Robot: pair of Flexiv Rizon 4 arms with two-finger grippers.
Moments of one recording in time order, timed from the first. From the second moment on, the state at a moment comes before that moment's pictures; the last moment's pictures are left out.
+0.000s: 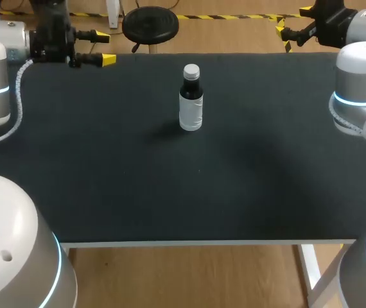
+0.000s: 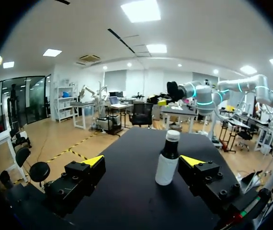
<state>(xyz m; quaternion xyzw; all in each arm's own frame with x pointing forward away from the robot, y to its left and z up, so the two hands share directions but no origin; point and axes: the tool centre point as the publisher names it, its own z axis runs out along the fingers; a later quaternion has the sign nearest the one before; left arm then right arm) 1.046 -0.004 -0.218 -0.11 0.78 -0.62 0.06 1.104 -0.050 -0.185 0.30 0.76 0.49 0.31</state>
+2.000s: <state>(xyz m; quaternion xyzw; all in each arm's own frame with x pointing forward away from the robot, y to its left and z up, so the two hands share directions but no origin) 1.015 -0.105 -0.268 0.00 0.75 -0.67 -0.01 1.104 -0.050 -0.185 0.30 0.76 0.49 0.31</state>
